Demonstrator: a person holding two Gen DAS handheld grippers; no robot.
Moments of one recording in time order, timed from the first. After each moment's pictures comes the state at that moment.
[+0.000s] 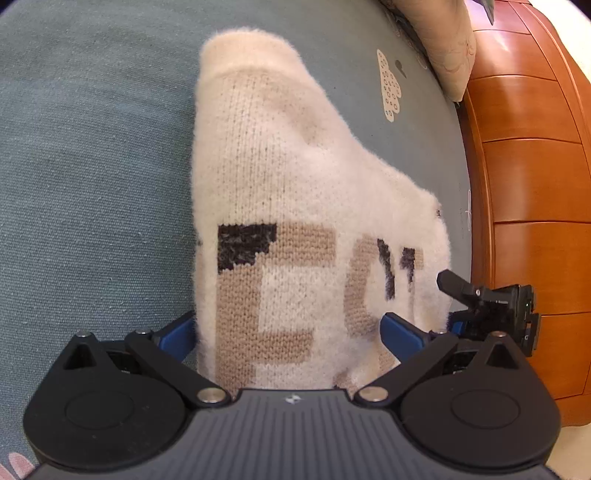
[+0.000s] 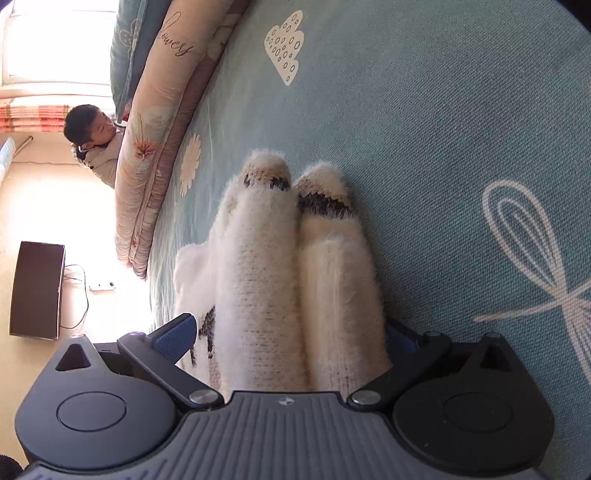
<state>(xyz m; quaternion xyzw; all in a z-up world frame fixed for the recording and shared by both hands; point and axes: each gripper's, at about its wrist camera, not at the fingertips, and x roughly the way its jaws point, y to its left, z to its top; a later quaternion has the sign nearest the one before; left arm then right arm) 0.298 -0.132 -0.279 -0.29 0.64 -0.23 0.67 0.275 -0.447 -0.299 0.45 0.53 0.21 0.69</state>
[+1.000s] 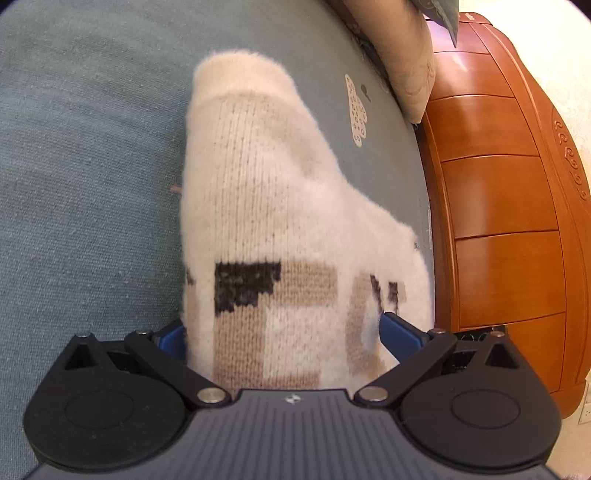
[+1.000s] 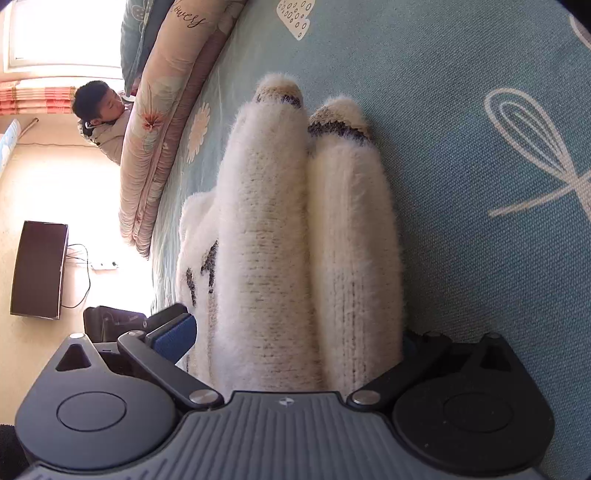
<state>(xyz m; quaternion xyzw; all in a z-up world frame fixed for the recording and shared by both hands) 0.312 -0.157 -0.300 -0.34 0.58 -0.28 0.68 0.239 -0.426 -0.300 0.45 0.53 0.22 0.68</state>
